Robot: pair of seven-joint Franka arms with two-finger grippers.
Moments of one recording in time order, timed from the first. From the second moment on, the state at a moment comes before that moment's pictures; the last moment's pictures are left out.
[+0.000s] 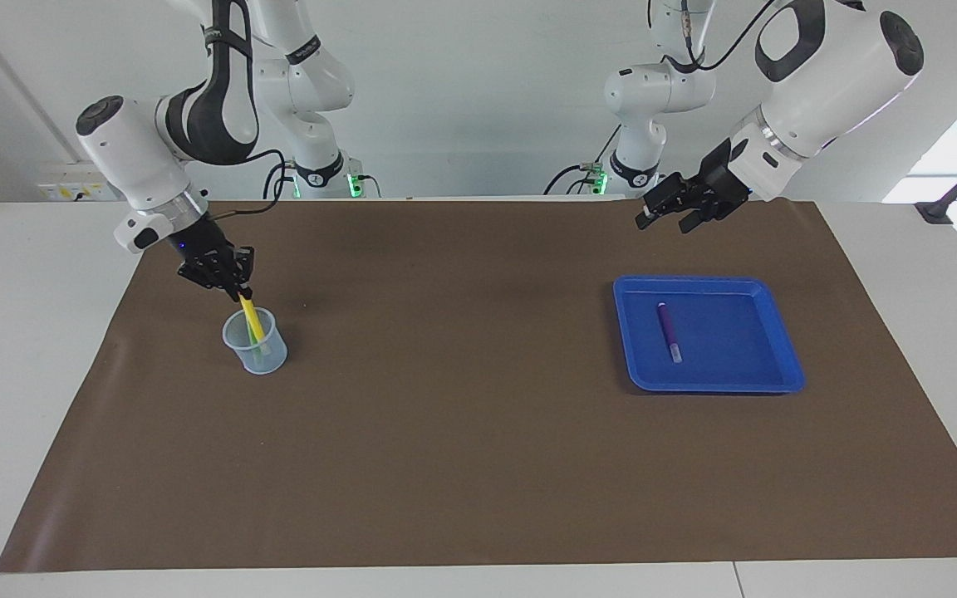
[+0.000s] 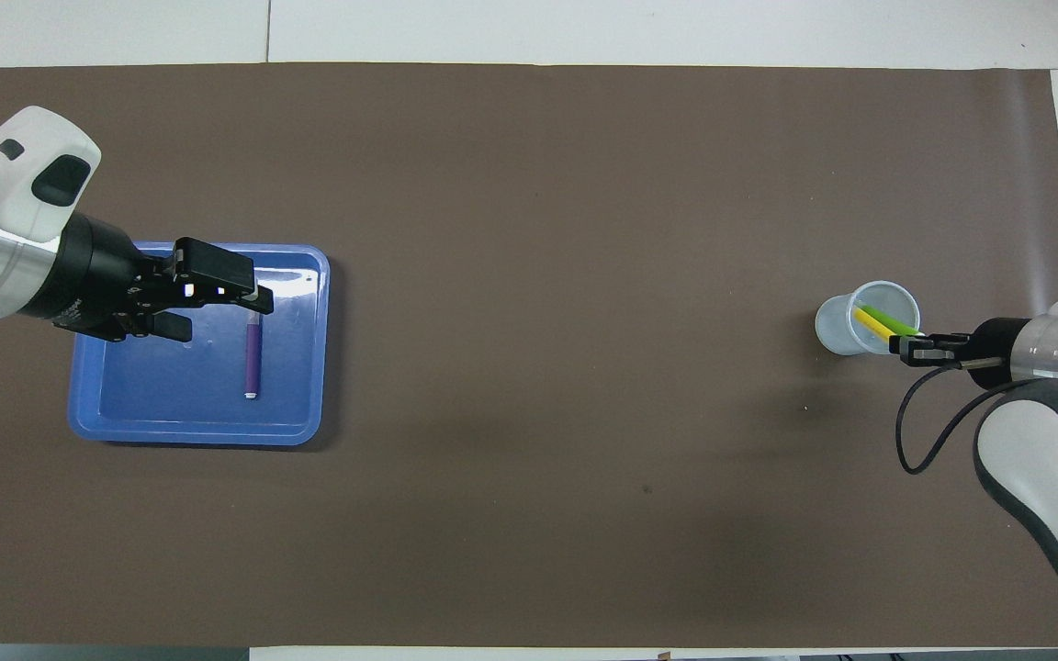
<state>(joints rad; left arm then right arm) 0.07 -0.03 -0.22 -1.71 -0.48 1.59 -0.29 -0.01 -0.18 -0.15 -2.29 0.29 2.19 -0.31</state>
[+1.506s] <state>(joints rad) 0.10 -0.13 -0.23 -2.10 -1.23 1.75 -0.45 0.00 -0.18 0.03 -1.95 0.85 1.78 0.04</state>
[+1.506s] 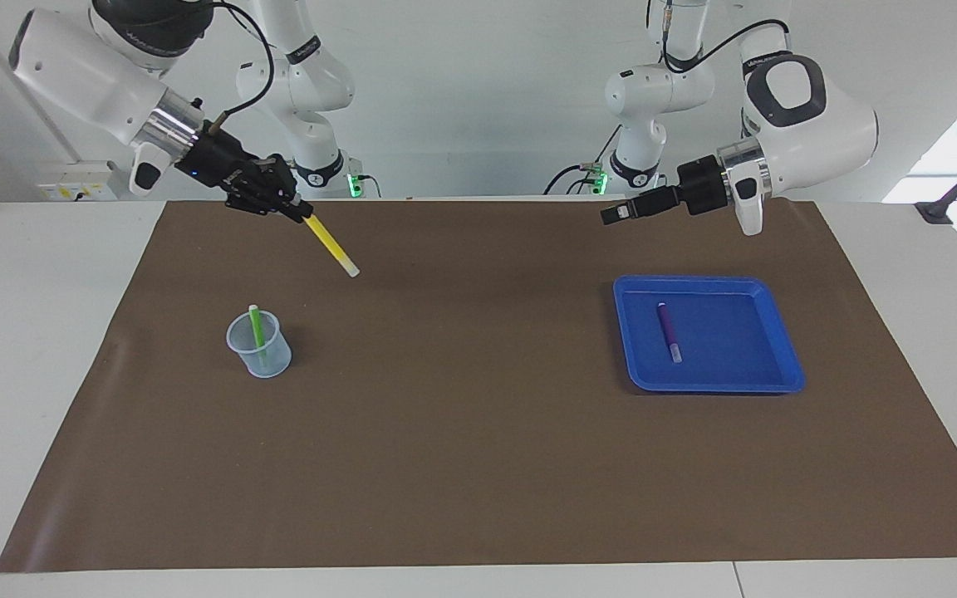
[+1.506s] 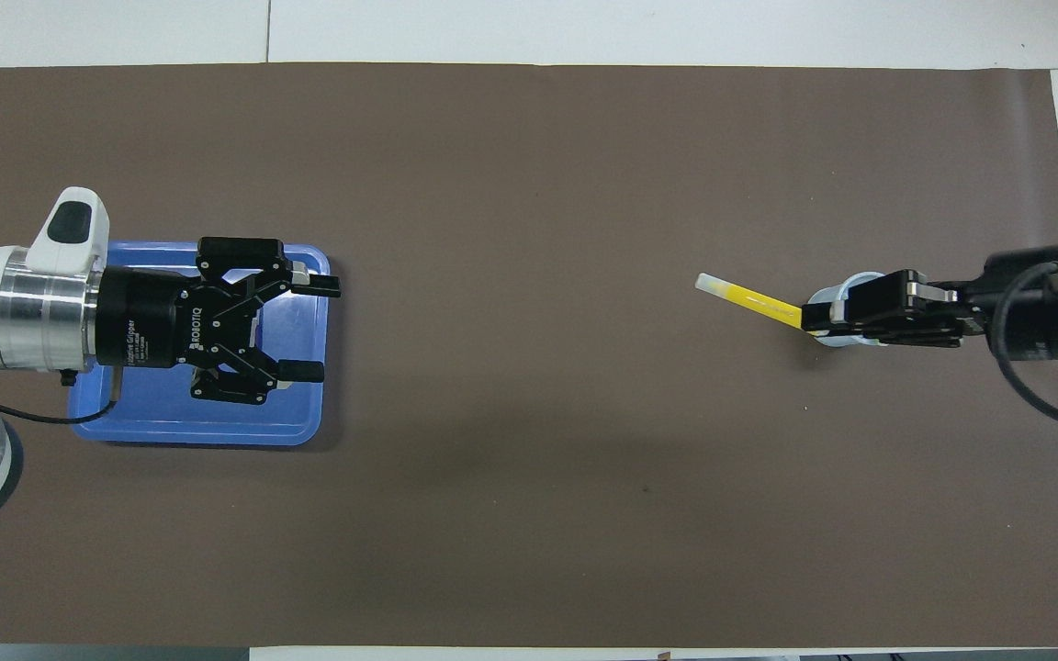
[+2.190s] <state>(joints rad) -0.18 -0.13 -0.24 -2.18 -1.54 2.07 -0.47 0.01 -0.09 0.24 -1.95 1.03 1.98 0.05</state>
